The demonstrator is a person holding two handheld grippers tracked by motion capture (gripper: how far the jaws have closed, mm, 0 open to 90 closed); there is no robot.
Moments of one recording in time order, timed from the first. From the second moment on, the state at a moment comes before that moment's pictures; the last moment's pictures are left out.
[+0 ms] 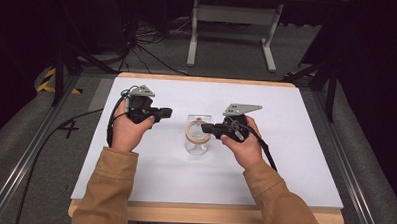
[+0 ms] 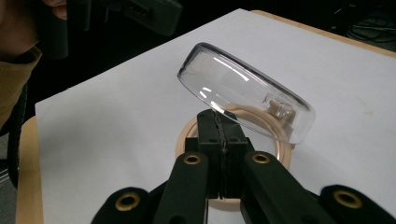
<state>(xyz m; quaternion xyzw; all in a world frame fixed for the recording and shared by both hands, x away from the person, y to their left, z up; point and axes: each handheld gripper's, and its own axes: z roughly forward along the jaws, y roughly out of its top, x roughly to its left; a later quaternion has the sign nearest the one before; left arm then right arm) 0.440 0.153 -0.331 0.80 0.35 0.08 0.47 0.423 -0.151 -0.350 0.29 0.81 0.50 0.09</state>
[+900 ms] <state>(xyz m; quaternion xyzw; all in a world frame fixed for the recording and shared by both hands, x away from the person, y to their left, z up) 0.401 0.205 -0.333 0.80 0.38 0.07 0.45 0.465 -0.149 -0.331 0.30 0.81 0.48 0.13</state>
